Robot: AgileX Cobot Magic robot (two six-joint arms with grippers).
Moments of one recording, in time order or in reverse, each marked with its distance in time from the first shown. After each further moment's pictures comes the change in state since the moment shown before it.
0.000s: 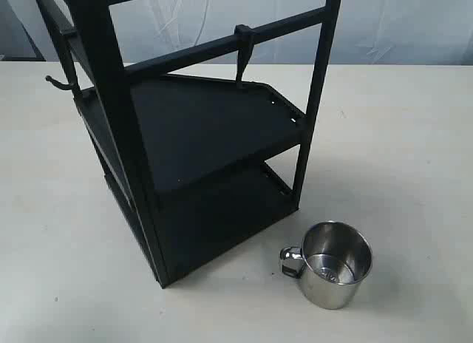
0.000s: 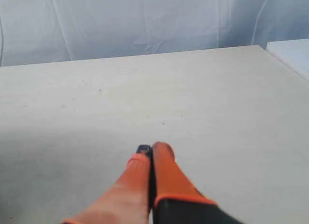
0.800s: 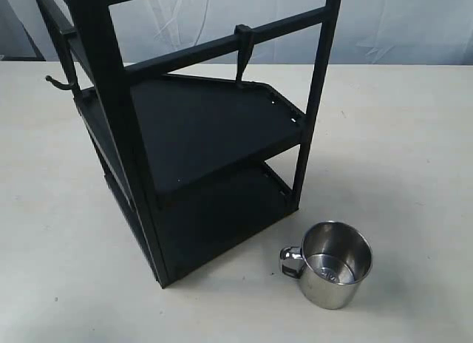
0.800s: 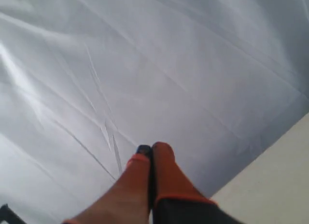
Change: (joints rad) left arm 0.000 0.000 0.000 0.000 0.000 0.000; right arm 0.000 0.098 -0.208 0.568 -0.341 0.208
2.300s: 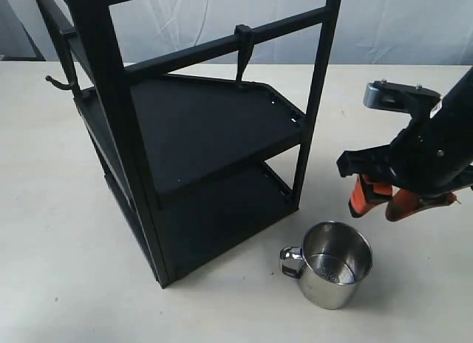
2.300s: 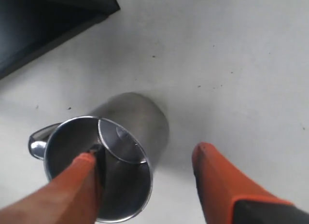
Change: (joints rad) left arm 0.000 0.000 0.000 -0.009 0.000 0.000; right arm 0.345 1.337 -0.685 -0.279 1.012 -0.261
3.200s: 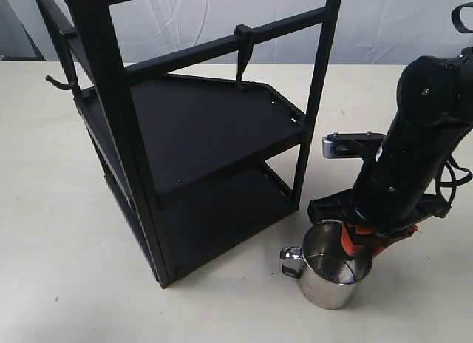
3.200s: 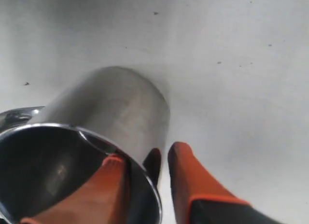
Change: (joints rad) left arm 0.000 0.000 0.000 0.000 0.000 0.000; right arm 0.135 0.184 0.000 -0.077 0.004 0.072
